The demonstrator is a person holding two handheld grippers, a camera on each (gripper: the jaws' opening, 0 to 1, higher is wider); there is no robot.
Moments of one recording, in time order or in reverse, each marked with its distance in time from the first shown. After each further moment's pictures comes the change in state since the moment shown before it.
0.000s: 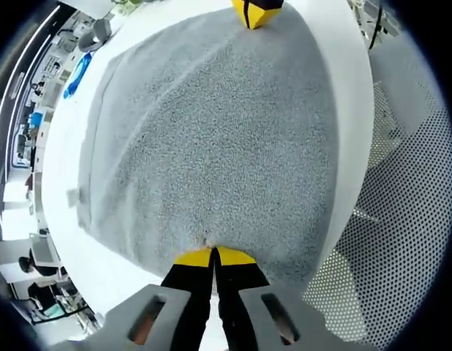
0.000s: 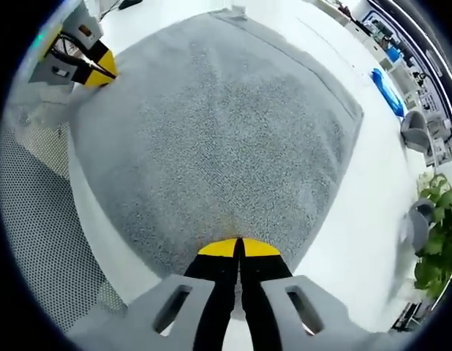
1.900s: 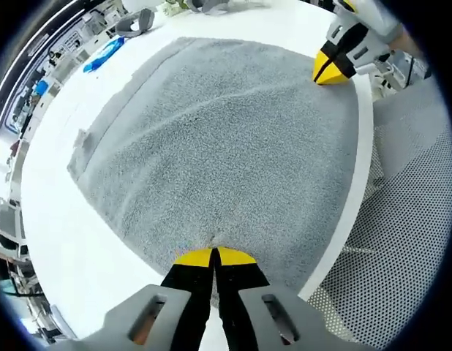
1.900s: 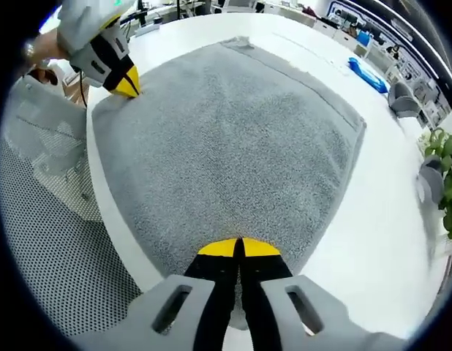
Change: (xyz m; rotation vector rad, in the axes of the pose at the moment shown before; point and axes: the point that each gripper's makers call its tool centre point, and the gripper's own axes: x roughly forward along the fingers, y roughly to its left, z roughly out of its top) left arm 0.006 0.024 -0.013 -0.225 -0.195 -0.140; right arm -0.010 0.037 -0.005 0.220 -0.191 0.034
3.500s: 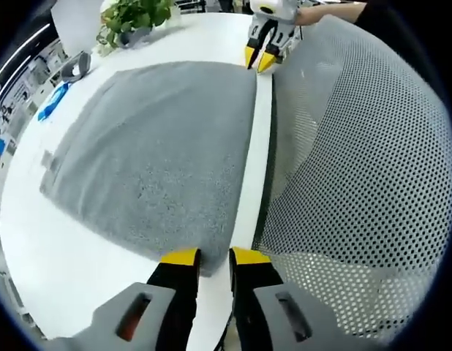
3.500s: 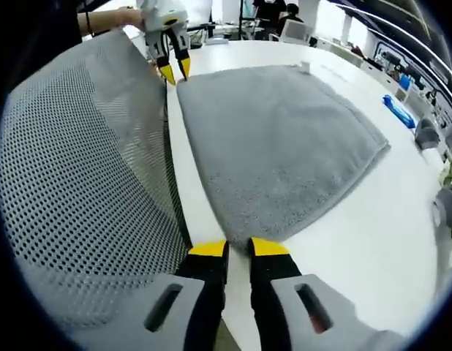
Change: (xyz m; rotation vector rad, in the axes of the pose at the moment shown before) left arm -0.035 -0.050 -0.056 0.320 -0.154 -0.234; right arm -0.037 0.033 -0.065 -0.276 -0.151 0.180
